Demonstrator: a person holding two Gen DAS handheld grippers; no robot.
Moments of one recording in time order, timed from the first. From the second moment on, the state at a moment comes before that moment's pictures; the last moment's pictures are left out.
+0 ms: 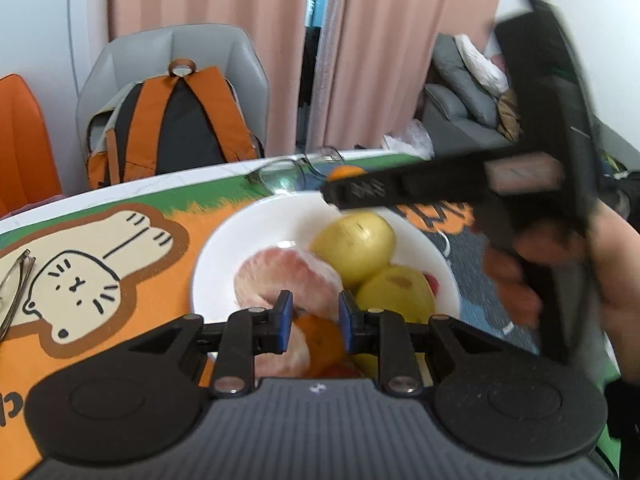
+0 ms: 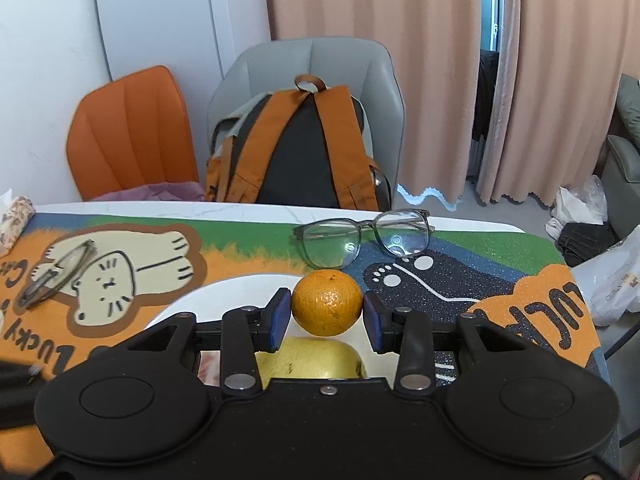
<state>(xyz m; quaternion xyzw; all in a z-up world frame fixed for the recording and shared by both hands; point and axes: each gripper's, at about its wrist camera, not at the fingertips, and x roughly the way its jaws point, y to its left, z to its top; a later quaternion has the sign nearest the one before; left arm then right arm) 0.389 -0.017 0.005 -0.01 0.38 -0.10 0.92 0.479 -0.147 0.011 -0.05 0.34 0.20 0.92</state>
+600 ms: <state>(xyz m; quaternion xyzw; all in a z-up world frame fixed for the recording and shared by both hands) 0.348 -0.018 0.009 0.01 0.38 -0.13 0.92 0.488 -0.143 0.010 -0.05 0.35 0.22 0.91</state>
